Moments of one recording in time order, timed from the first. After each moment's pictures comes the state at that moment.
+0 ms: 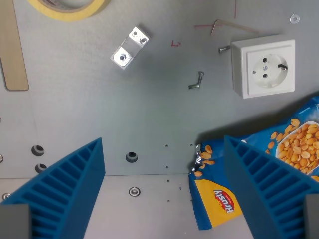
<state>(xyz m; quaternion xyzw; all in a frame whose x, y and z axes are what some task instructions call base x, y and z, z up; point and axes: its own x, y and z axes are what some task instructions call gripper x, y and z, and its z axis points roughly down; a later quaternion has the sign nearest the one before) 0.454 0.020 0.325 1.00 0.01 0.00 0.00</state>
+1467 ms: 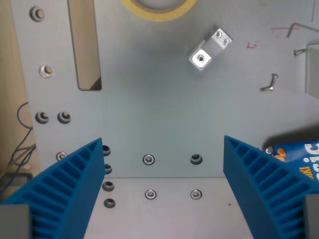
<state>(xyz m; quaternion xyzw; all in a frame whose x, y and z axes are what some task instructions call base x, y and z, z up) 0.453 0.120 0.325 1.00 0.02 0.01 0.00</state>
